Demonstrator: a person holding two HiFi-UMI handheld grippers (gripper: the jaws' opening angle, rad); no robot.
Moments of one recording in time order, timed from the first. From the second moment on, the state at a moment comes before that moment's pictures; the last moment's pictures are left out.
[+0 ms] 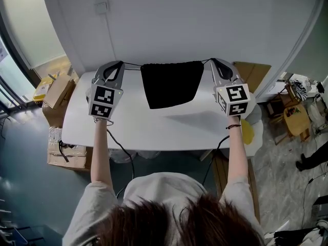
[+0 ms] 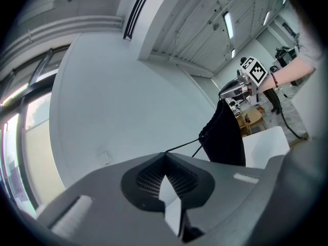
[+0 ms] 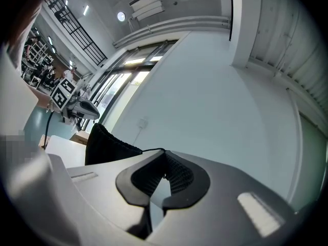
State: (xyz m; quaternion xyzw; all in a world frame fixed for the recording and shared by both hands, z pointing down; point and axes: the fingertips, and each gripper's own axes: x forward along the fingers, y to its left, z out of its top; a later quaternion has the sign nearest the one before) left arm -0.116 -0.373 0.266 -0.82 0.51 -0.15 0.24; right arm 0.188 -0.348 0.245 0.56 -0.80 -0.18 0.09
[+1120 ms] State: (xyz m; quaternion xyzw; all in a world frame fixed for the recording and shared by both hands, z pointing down) left arm -0.136 -0.378 0.287 -0.80 0.52 -0.18 0.22; right arm 0.210 -0.356 0.261 0.62 -0.76 -0.17 0.12
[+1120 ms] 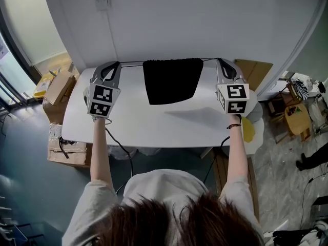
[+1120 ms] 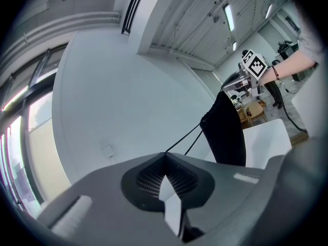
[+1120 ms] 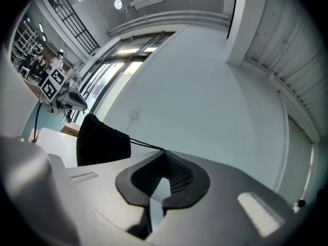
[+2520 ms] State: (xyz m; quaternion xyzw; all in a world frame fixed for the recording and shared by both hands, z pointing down) left arm -0.145 -0.375 0.286 -0.80 0.54 -0.17 0.21; right arm 0.239 -0.355 0.270 0.66 -0.73 -0.14 0.12
